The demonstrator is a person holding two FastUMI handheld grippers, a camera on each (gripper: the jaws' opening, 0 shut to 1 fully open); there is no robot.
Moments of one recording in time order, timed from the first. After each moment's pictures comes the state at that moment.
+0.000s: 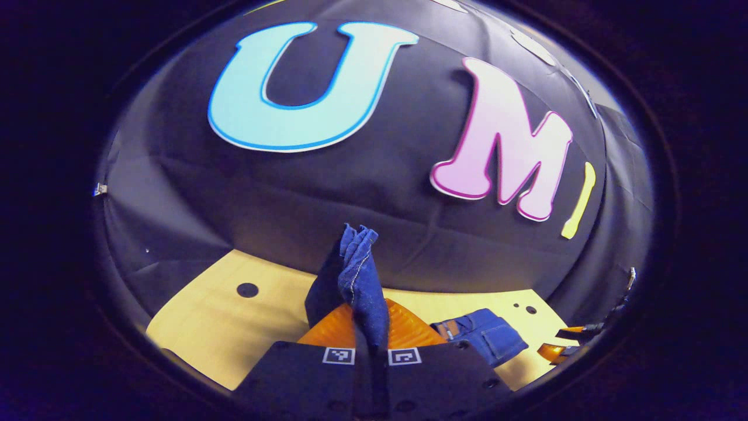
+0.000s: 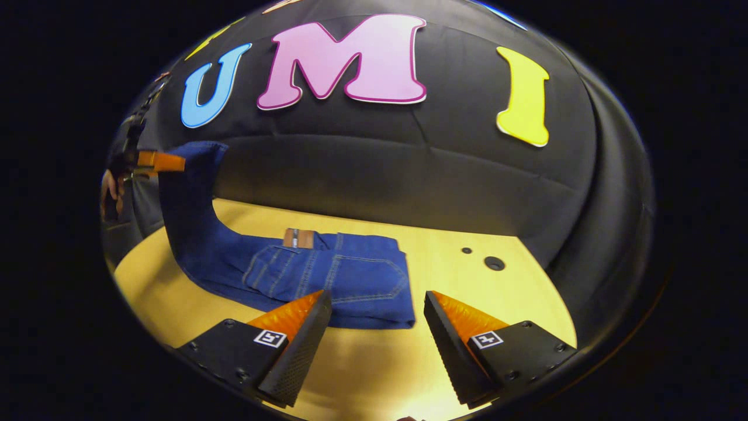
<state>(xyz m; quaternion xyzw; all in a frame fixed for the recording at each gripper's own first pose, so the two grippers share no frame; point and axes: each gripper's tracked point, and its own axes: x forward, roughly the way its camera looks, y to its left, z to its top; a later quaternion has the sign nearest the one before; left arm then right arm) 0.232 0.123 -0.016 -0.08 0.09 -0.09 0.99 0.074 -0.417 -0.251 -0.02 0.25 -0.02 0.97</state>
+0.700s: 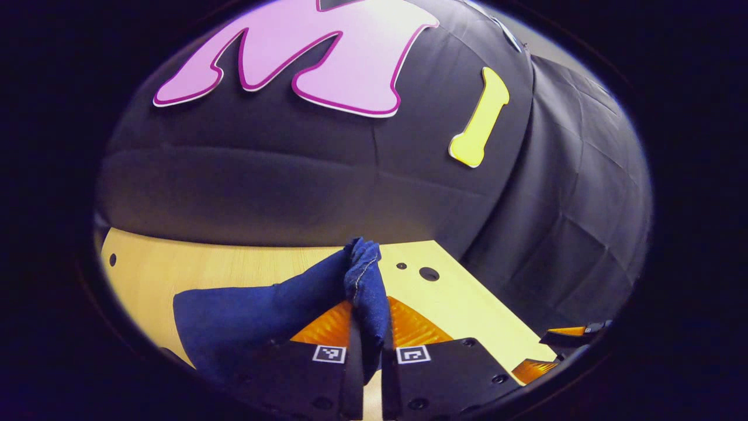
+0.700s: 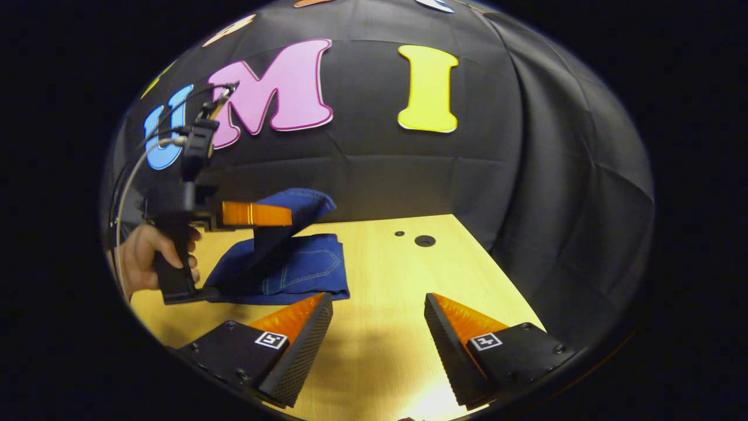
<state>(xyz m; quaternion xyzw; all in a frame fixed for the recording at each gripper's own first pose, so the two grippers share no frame) 0.218 -0.145 -0.103 -0.02 0.20 -0.26 0.94 -0.022 -0.504 -0.214 0.08 0.26 -0.11 0.96</state>
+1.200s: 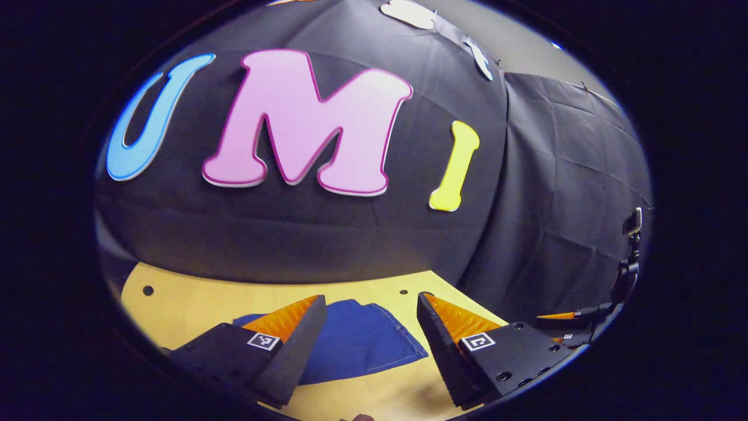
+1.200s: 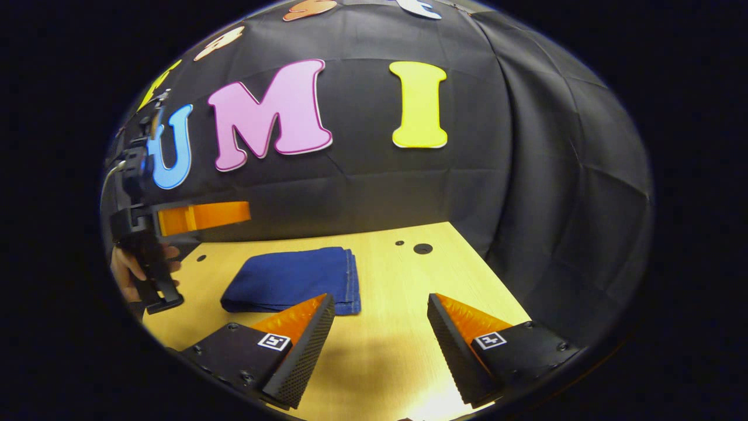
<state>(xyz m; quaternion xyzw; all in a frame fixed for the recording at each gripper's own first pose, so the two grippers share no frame) 0.114 -0.052 0.024 0.00 0.05 -0.24 0.97 -0.039 -0.477 -0.142 0.10 0.23 -0.09 0.97</state>
